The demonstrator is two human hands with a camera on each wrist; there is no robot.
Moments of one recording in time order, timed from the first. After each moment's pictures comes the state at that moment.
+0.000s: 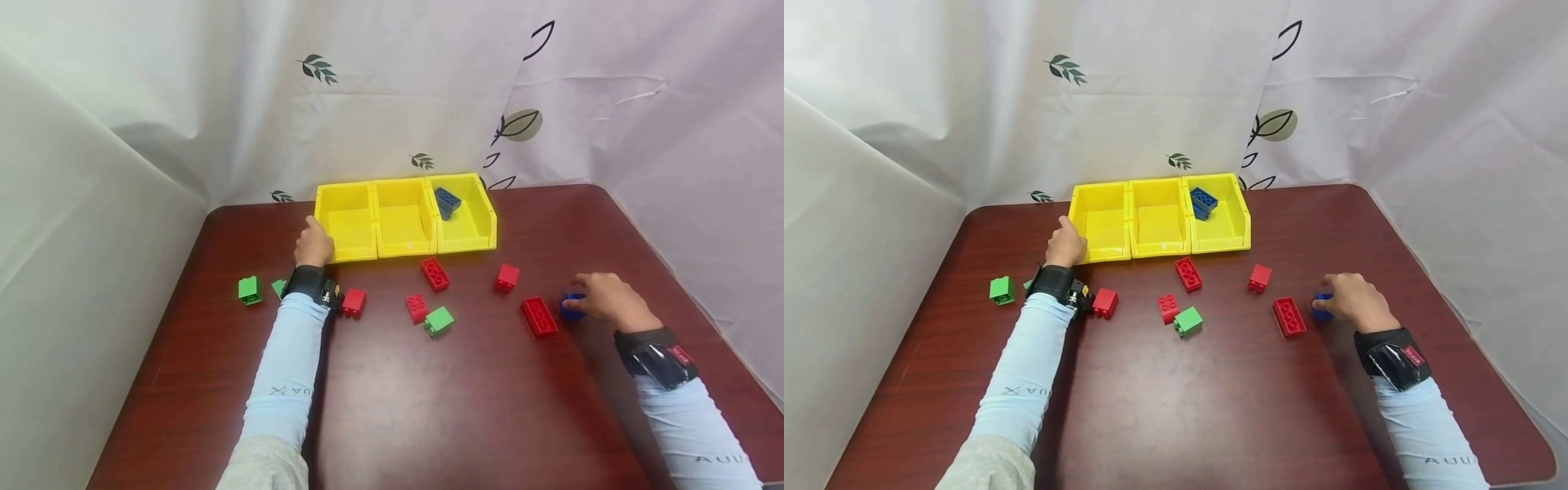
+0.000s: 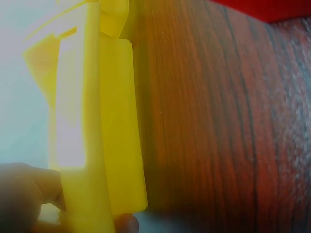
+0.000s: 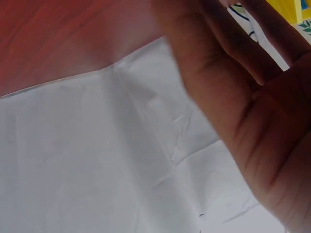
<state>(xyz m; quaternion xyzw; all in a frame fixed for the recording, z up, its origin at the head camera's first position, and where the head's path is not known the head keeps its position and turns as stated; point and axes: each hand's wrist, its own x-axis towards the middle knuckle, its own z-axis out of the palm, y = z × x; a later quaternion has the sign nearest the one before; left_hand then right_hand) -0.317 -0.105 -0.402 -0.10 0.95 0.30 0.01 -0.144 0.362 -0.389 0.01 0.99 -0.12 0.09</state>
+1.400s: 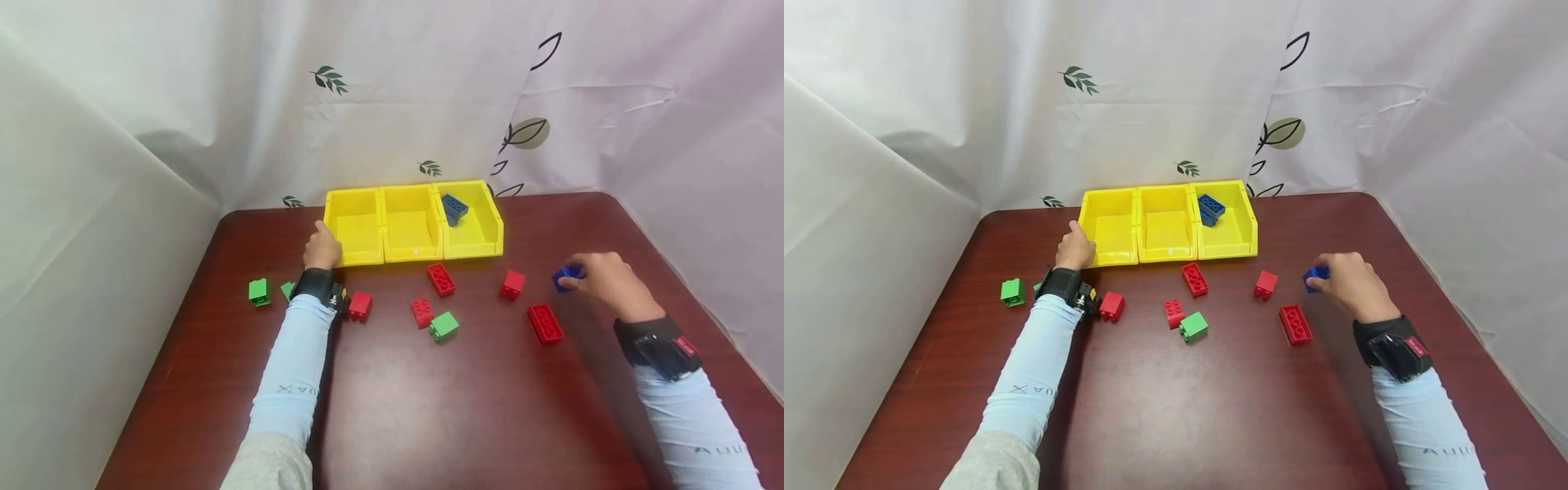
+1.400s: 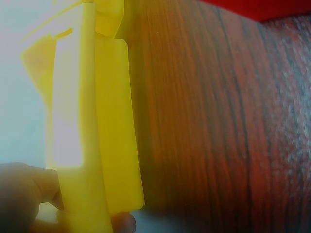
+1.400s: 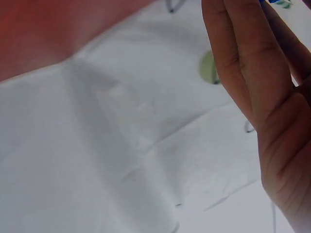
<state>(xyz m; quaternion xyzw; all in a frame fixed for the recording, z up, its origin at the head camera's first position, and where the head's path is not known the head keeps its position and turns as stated) -0.312 -0.102 -0.399 -0.12 0.94 0.31 0.01 -0.163 0.347 -0.358 -0.04 0.99 -0.17 0.00</state>
